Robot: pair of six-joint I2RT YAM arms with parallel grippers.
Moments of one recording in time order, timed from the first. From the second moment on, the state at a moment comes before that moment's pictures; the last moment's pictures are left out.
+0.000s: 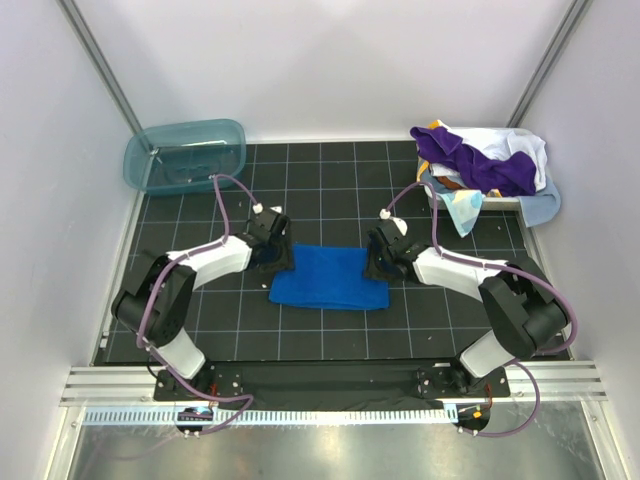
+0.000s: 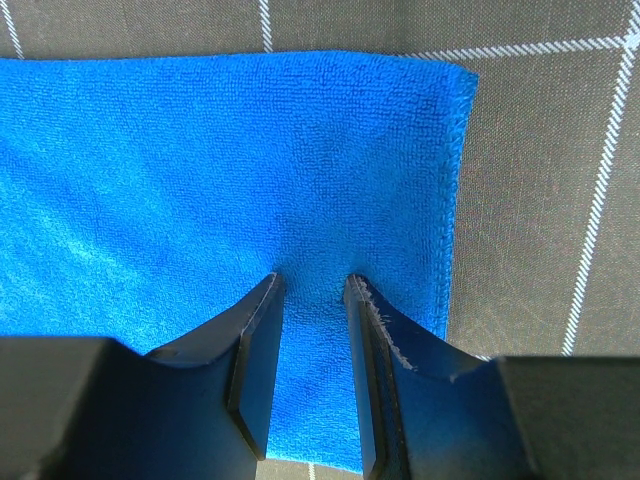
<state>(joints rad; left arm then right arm) -0.54 1.65 0.90 -0.29 -0.05 -0.59 0.59 1.54 0.78 -0.24 0.12 0.71</state>
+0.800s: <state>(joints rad) -0.62 1.90 1.28 -0.53 -0.45 -0.52 0.59 1.38 0.78 -0.29 0.09 0.68</state>
